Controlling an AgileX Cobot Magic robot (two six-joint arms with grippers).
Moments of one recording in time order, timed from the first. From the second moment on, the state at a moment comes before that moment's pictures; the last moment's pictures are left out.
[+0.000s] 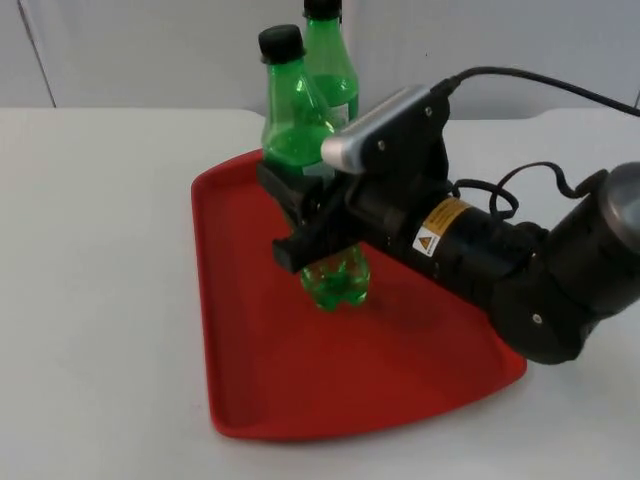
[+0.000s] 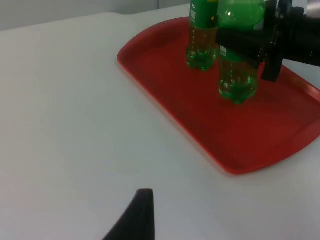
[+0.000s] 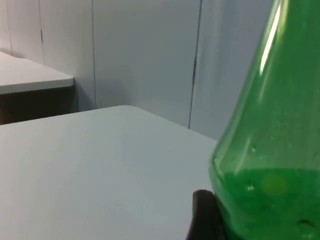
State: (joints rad) right arm 0.70 2.29 -1.05 -0.15 -1.19 -0.07; left arm -0.36 0.00 -0.50 -0.07 1.08 0.00
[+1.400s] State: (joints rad) right arm 0.70 2.29 -0.94 -0.07 -1.25 -0.10; left arm -0.36 0.00 -0.50 -0.08 1.08 0.01
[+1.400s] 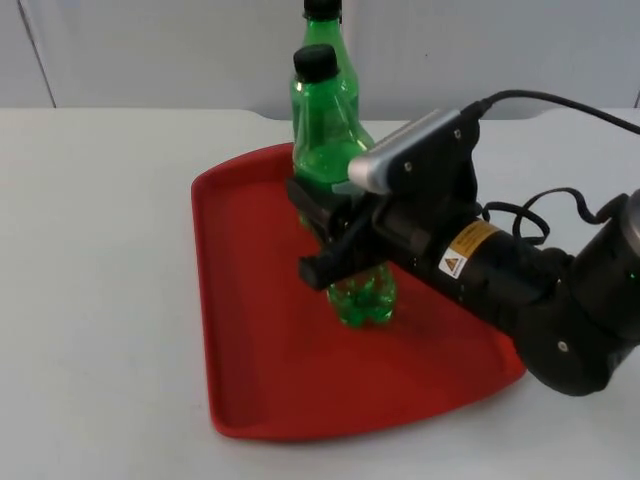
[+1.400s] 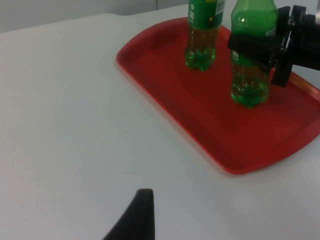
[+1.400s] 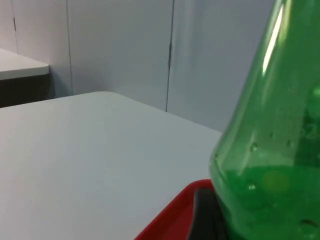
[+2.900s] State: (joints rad) right arm 0.70 1.97 -0.72 -0.03 -0.55 -0.06; left arm -0.36 0.00 -0.50 -0.08 1.07 0.02
